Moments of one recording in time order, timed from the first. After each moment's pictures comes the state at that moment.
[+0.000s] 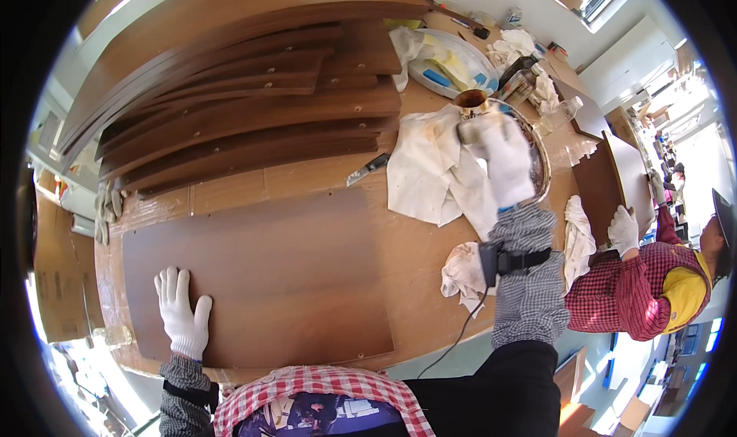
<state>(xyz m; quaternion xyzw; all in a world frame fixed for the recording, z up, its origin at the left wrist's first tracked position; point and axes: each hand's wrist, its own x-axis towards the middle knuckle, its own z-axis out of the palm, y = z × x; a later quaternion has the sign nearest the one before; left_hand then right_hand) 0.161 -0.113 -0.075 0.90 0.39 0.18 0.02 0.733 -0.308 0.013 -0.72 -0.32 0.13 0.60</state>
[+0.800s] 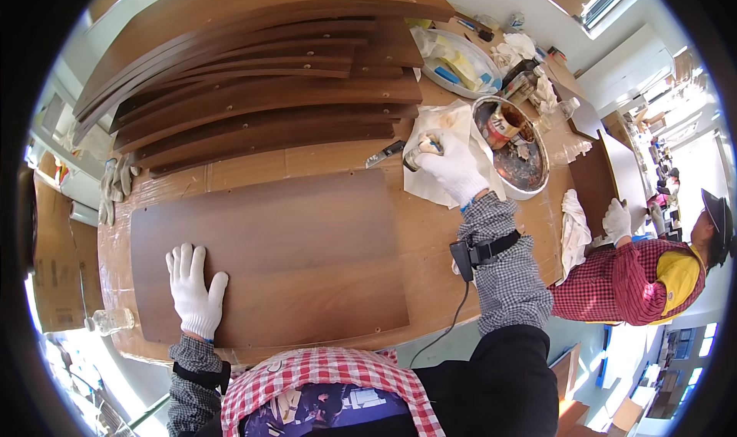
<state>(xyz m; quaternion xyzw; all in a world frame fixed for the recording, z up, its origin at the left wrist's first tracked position) 0.164 -0.116 -0.064 0.90 0.38 0.20 0.04 0.654 -0.266 -0.021 -0.80 -0.35 0.23 0.43</state>
